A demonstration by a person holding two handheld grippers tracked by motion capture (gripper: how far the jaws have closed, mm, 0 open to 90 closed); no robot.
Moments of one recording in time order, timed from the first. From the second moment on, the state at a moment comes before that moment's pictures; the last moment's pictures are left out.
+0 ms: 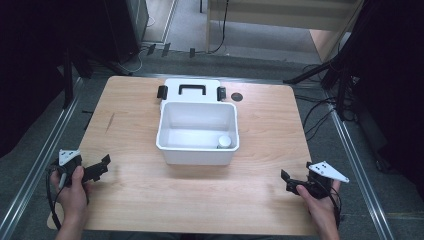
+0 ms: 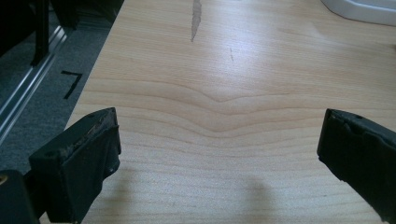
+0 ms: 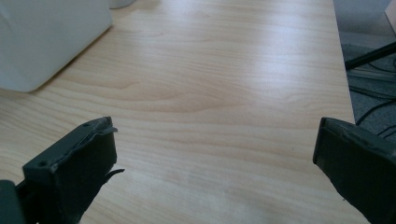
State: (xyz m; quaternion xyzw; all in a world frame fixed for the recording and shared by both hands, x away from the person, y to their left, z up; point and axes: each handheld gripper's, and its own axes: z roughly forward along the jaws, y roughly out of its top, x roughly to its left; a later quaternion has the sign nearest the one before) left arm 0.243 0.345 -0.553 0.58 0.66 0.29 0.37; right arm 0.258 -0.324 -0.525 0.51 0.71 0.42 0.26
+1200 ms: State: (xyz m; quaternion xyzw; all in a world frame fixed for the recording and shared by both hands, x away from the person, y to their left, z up) left arm 0.246 0.344 -0.552 0.59 0.66 0.29 0.37; right arm 0.236 -0.339 -0.547 0.52 0.70 0.42 0.25
